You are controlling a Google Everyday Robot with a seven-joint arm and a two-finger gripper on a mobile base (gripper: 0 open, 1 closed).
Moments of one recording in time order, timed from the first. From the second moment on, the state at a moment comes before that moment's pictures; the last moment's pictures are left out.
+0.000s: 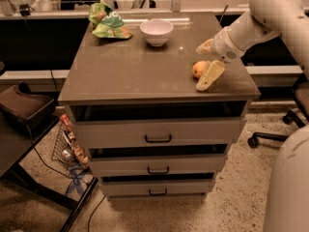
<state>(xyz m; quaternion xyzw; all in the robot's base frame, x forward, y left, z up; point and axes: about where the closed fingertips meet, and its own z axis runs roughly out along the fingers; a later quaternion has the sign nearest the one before) 0.693 -0.164 0.828 -0.65 0.69 0.10 0.29</state>
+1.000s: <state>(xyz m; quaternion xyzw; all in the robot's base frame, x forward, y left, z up) 0.695 -0.188 0.829 -0.64 0.71 0.10 0.29</state>
